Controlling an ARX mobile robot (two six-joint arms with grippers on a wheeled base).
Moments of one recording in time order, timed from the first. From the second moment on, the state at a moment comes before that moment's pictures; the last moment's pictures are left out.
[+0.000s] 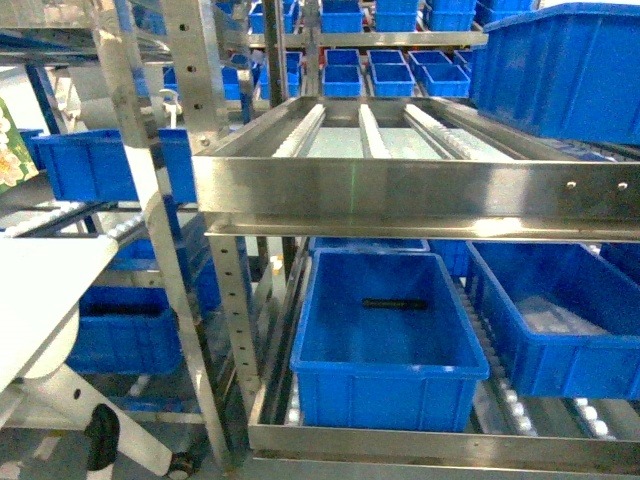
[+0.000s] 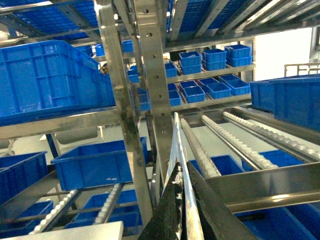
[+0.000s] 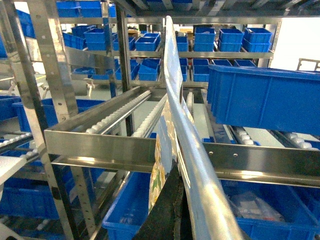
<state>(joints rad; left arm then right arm) -0.25 0.73 0.37 0.55 -0.19 0.17 0.33 0.42 0.31 0.19 0.21 0.03</state>
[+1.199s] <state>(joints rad) -0.25 0.73 0.37 0.55 -0.19 0.17 0.33 0.42 0.30 0.19 0.21 0.03</state>
